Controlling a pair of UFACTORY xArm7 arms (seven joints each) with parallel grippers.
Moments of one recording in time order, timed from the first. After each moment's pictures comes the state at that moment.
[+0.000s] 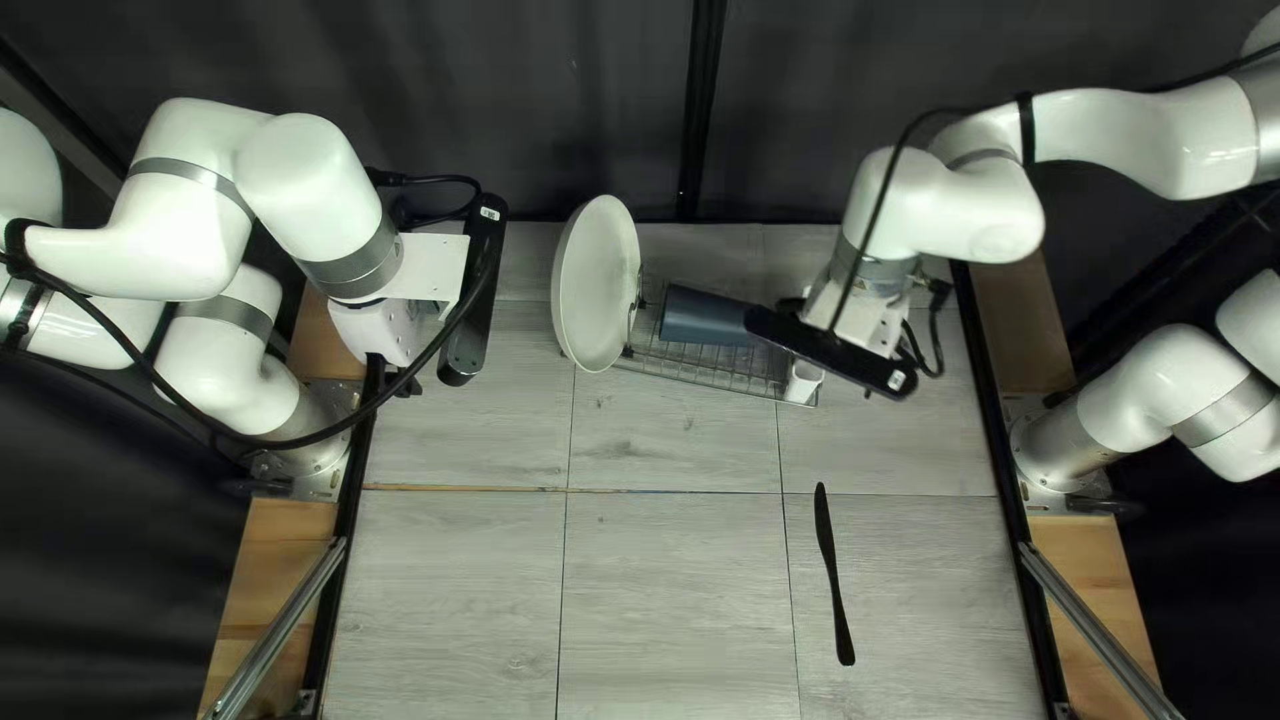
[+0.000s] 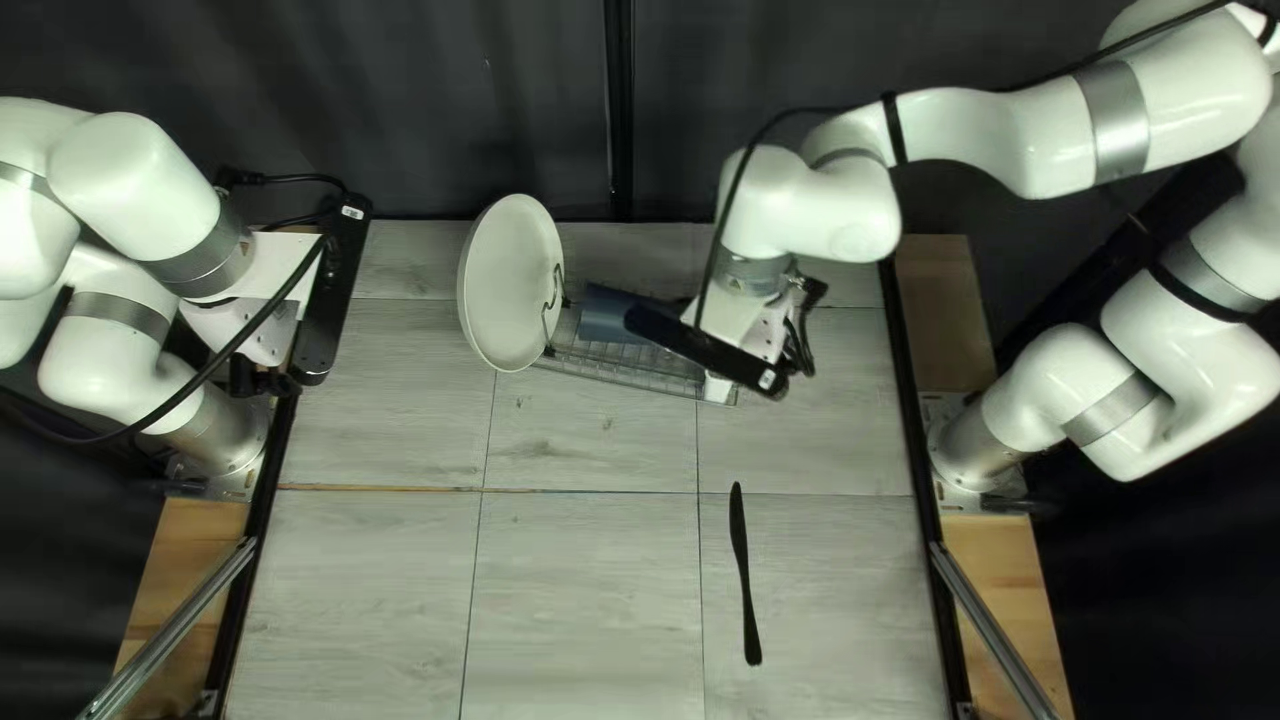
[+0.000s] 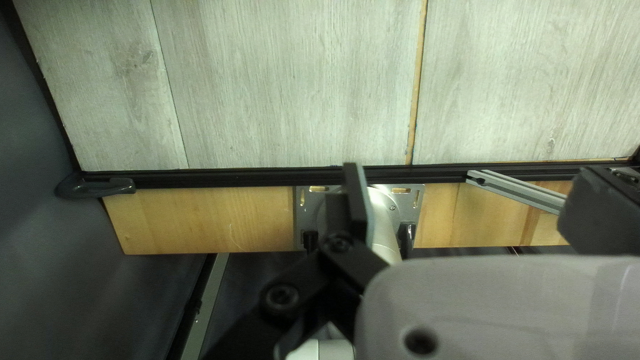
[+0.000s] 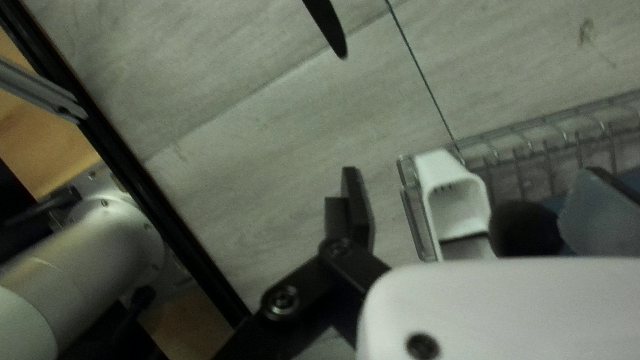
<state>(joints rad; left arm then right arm) 0.00 -0.78 0.00 0.78 0.00 1.57 0.00 0.64 -0.31 -0.82 0.85 -0.04 1.16 -1.16</state>
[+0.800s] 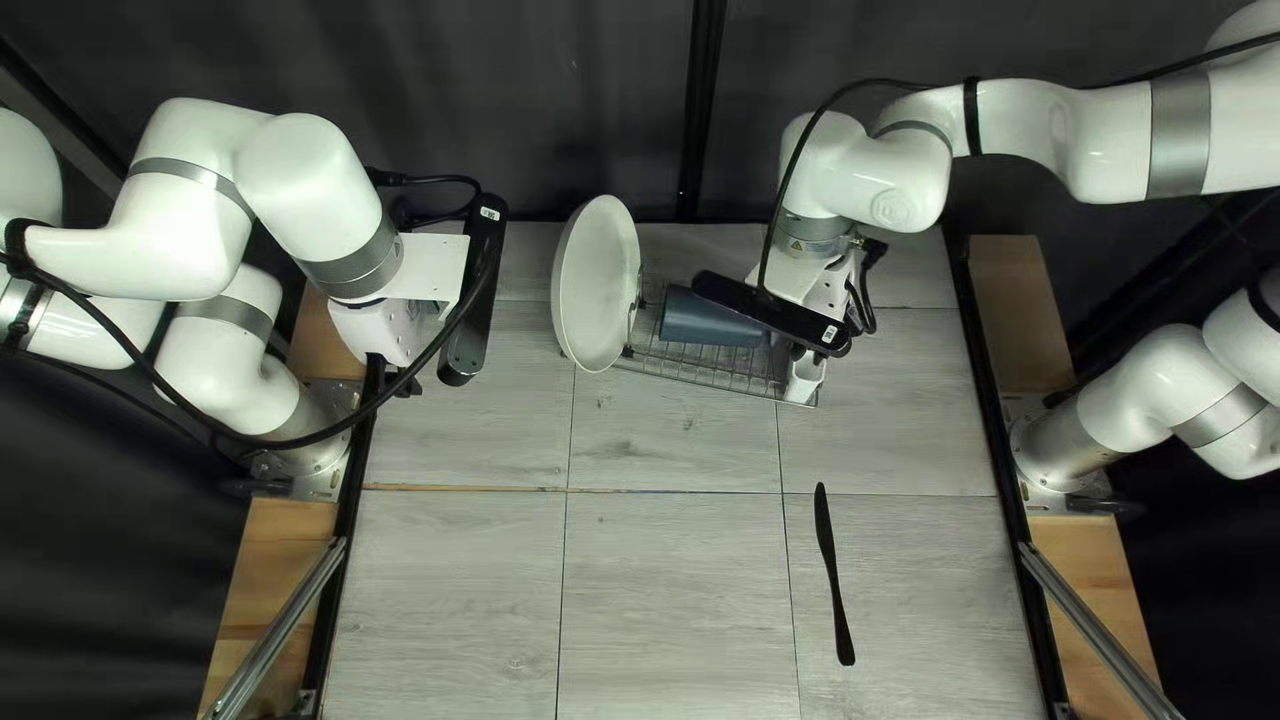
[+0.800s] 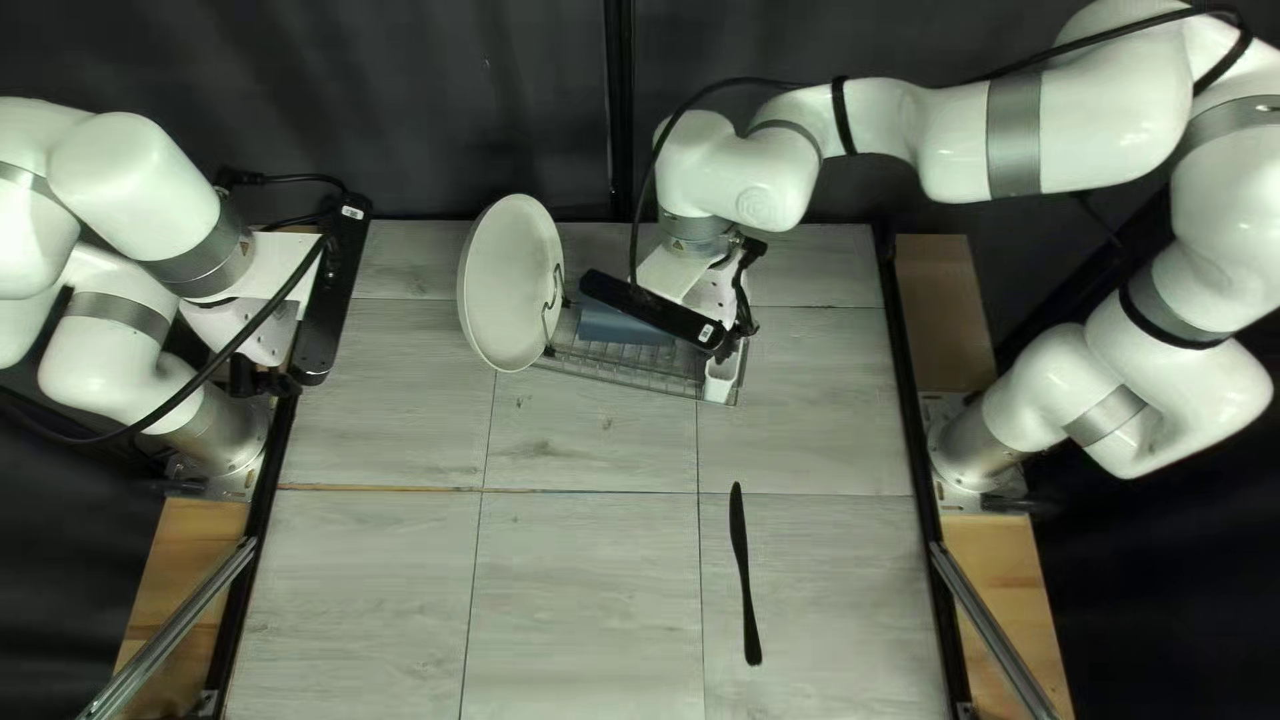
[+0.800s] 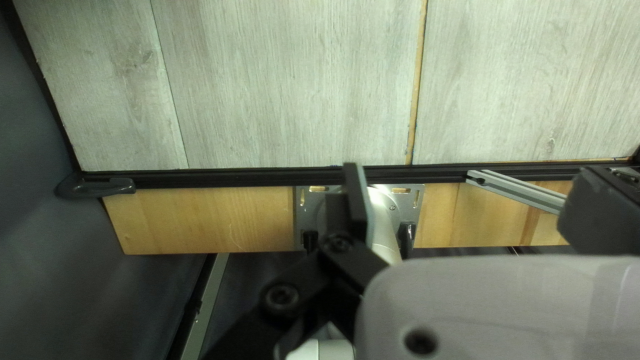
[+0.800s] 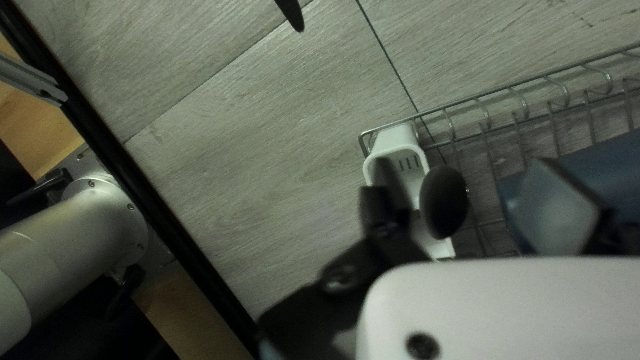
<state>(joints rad) 0.00 -0.78 0.00 0.78 0.00 1.57 0.00 0.67 -0.05 -0.96 1.04 0.18 1.27 -1.34</state>
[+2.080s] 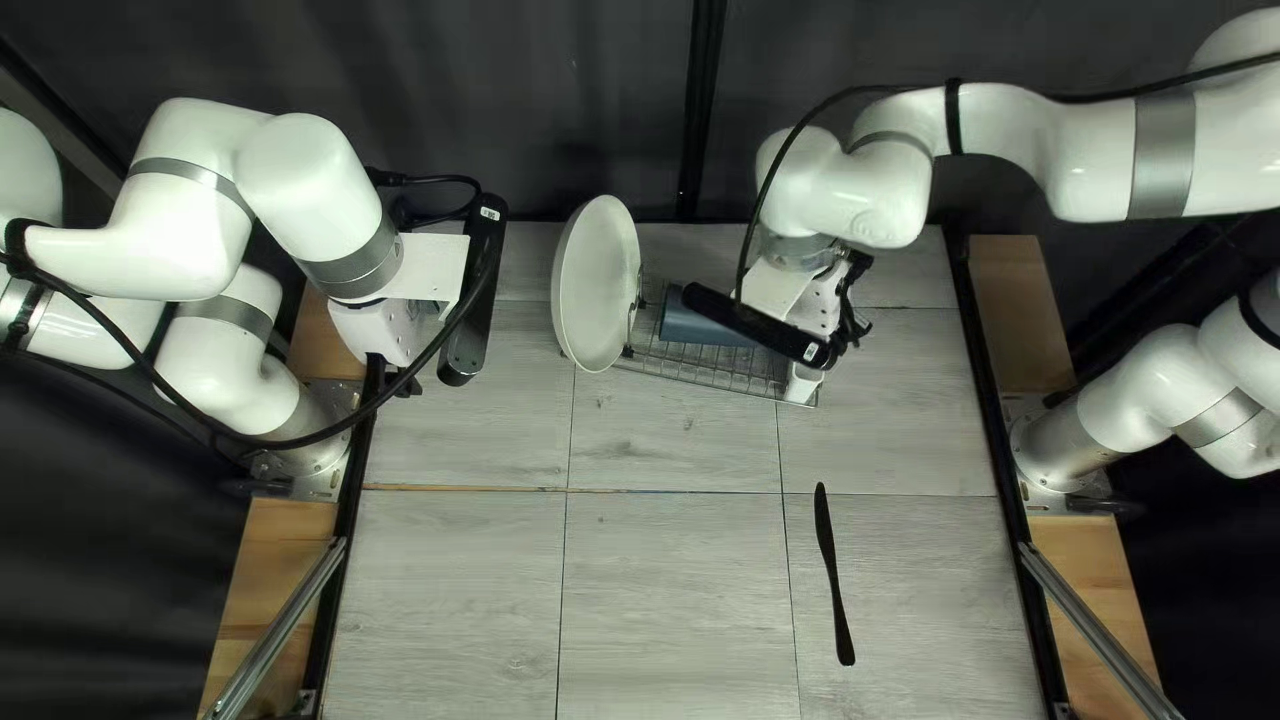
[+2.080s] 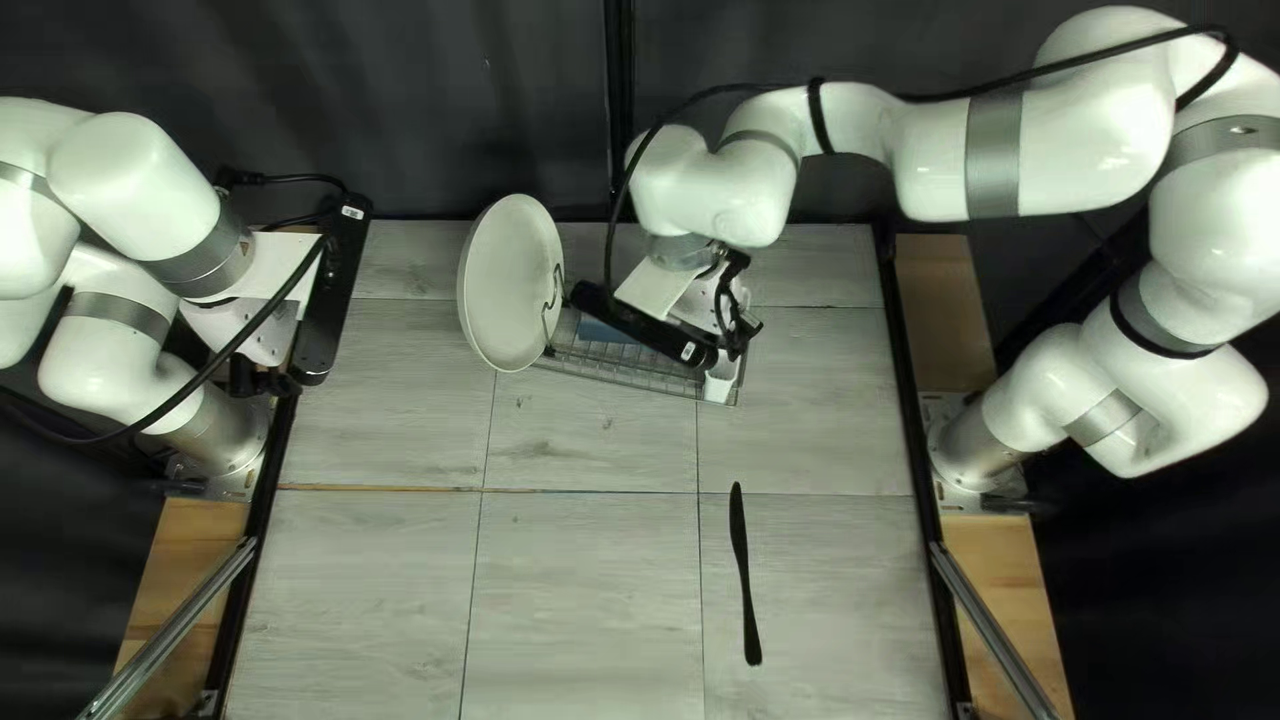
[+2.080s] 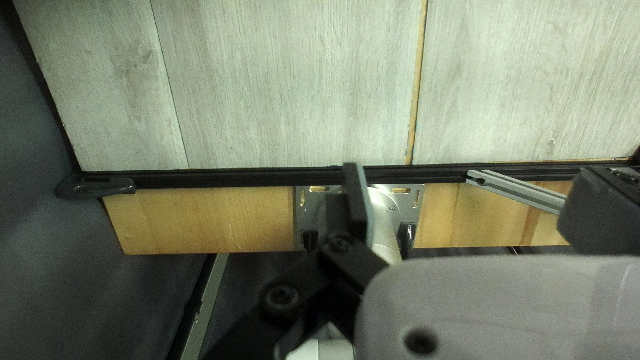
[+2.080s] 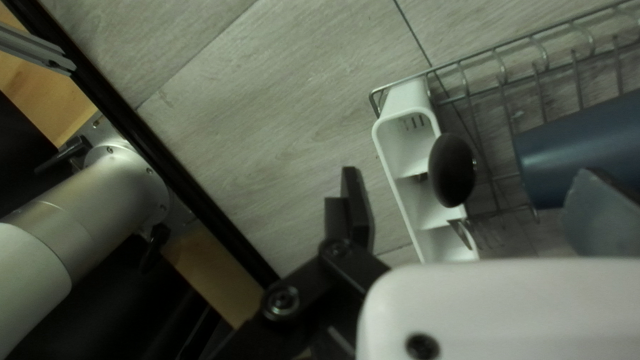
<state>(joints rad) 0.00 -0.79 0.00 0.78 0.00 1.57 0.00 0.70 0.05 -0.93 1.11 0.07 1.35 -1.19</state>
